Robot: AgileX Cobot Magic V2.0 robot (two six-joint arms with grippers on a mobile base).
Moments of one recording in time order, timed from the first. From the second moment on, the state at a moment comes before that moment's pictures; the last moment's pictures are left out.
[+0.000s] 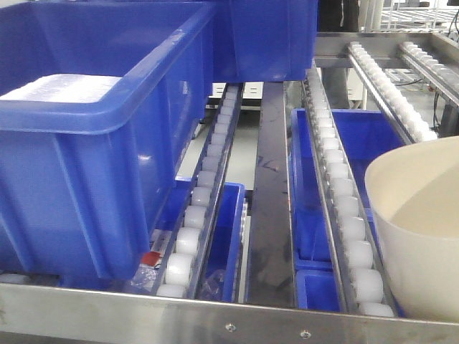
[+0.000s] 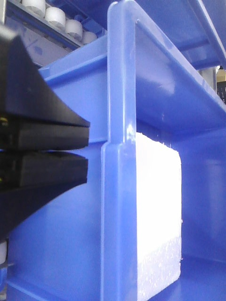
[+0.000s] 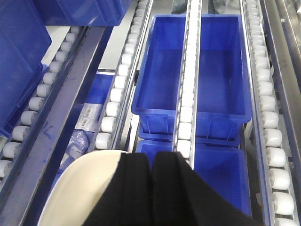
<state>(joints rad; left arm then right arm) -0.08 -0.01 0.01 0.00 0.16 0.04 0.02 0.48 -0.62 0.10 0.58 0.04</state>
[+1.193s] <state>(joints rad) -0.08 -0.01 0.01 0.00 0.16 0.04 0.02 -0.01 -0.01 0.03 0.30 0.02</state>
